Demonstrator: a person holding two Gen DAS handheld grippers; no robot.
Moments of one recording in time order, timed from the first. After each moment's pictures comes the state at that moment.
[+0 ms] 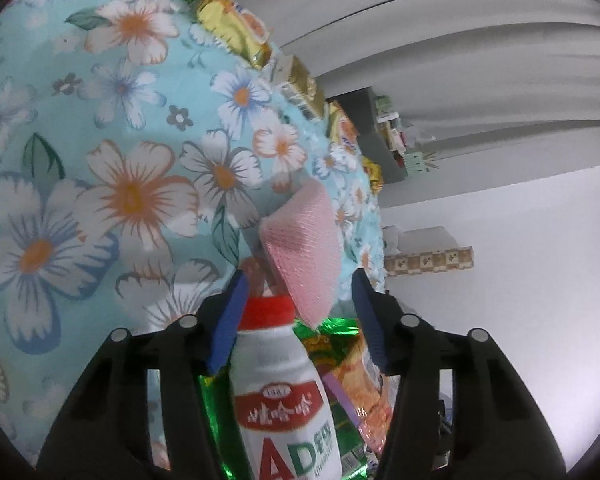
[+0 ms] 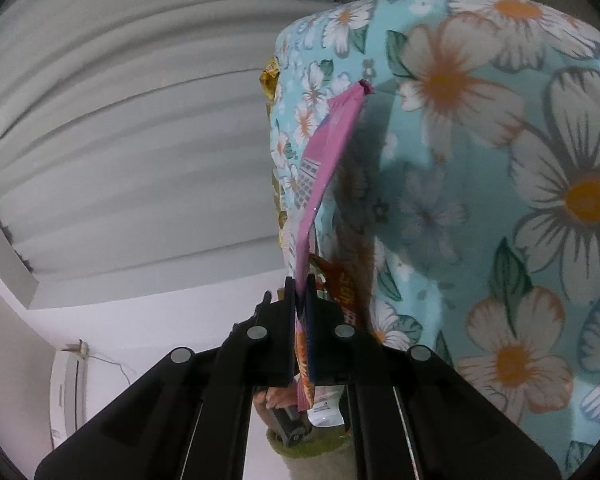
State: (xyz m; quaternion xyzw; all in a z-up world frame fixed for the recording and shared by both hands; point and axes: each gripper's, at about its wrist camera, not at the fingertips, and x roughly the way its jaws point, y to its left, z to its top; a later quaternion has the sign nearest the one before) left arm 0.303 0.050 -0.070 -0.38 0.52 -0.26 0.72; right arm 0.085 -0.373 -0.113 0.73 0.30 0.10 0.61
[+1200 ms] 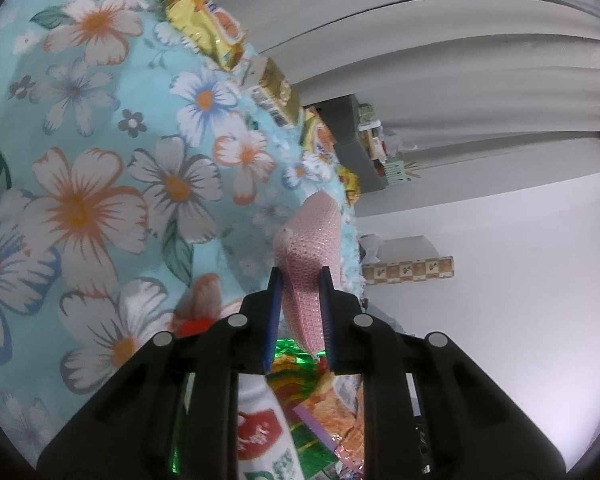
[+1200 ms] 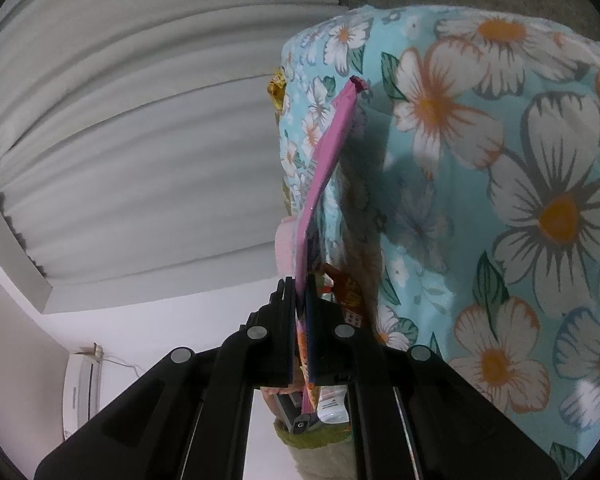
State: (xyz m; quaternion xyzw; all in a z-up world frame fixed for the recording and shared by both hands) left arm 0.319 0.026 -0.060 -0.41 0.50 -0.29 0.71; right arm 0.067 -0.382 -0.109 0.74 0.27 0.11 0.61
